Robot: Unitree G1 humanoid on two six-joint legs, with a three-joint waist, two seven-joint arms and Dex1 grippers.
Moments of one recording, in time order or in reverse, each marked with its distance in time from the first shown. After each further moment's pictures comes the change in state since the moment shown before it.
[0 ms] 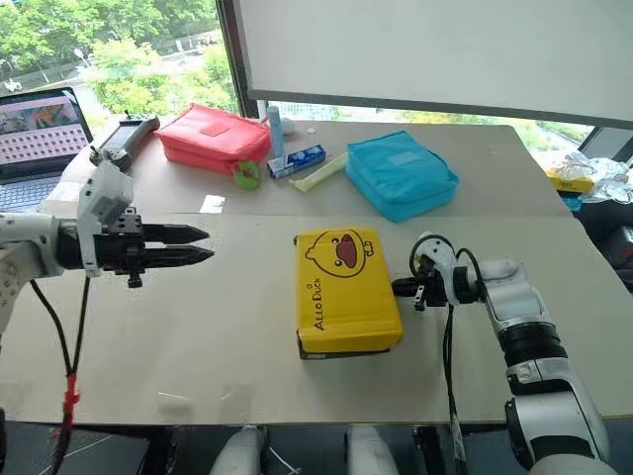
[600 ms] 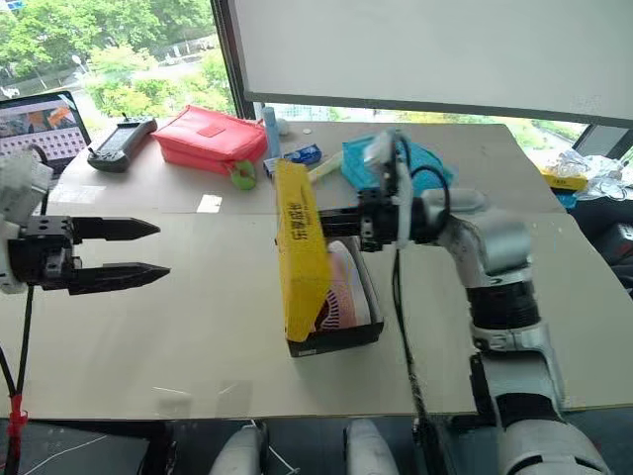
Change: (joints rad) left arm 0.146 0.174 0.339 -0.102 -0.264 0.223 0.021; right arm -0.244 0.262 0.004 -0.477 0.348 0.484 -0.152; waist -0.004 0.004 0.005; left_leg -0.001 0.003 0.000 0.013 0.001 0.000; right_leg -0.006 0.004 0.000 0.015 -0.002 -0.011
